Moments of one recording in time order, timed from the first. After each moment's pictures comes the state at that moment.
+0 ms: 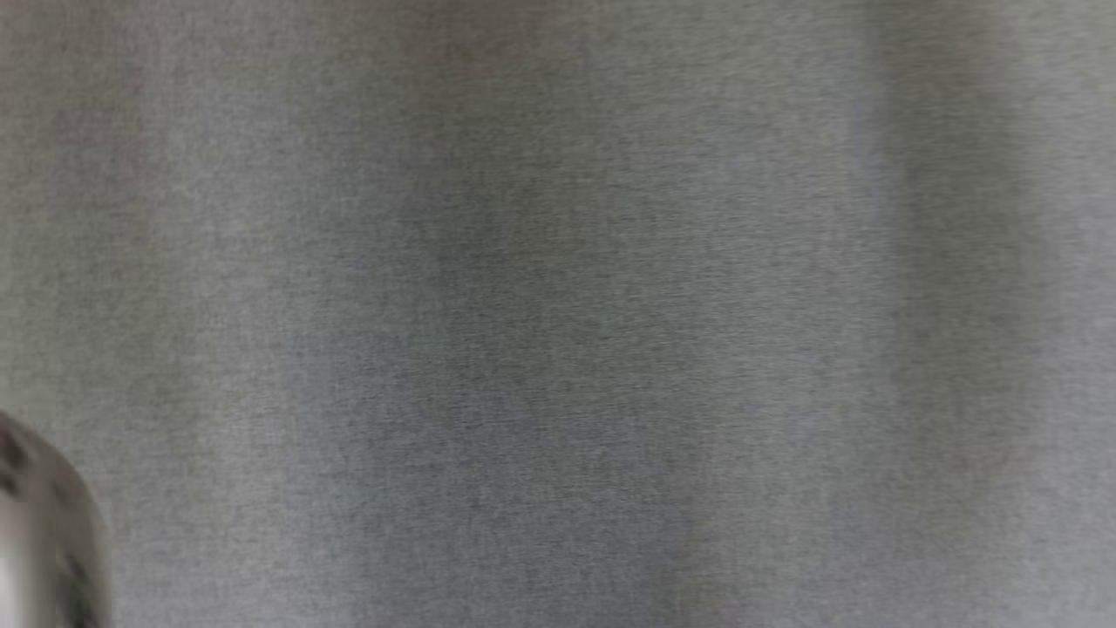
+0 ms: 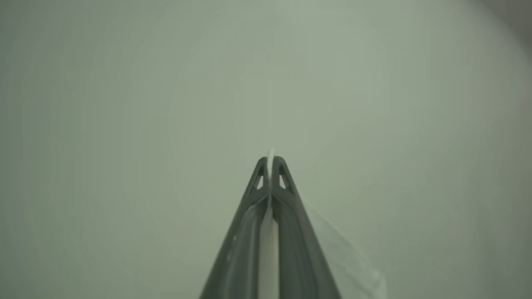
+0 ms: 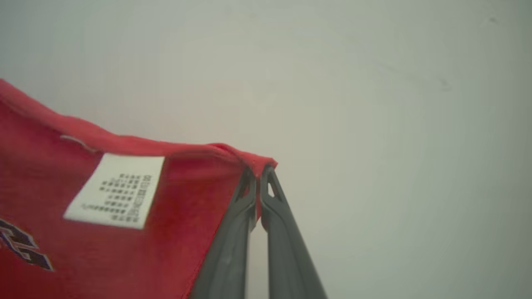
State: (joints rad) left arm -1.37 0.22 0.12 0.01 -0.56 -0.13 -0.26; right arm -1.50 -0.32 0.23 0.54 0.03 0.13 -0.26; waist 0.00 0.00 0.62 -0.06
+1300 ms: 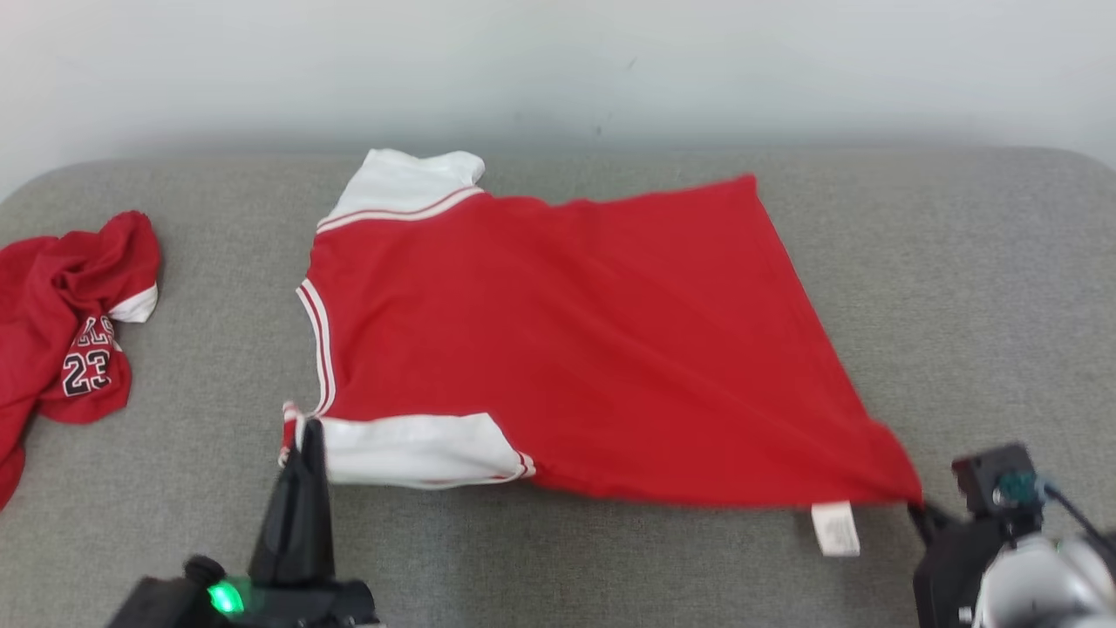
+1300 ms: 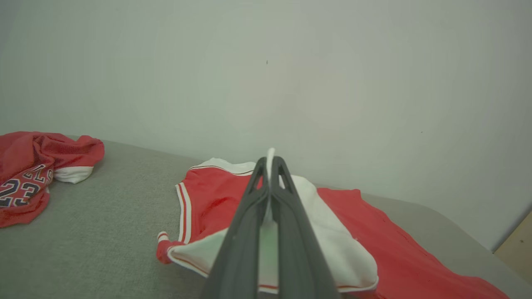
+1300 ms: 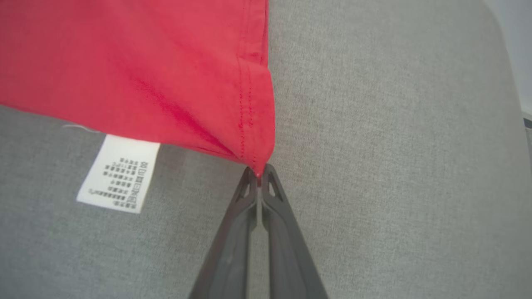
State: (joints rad) left arm -0.02 0.05 -0.08 -0.10 -0.40 -0.13 -0.26; right arm -0.07 -0.36 0.05 0.01 0.14 0.13 0.60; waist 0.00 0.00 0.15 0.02
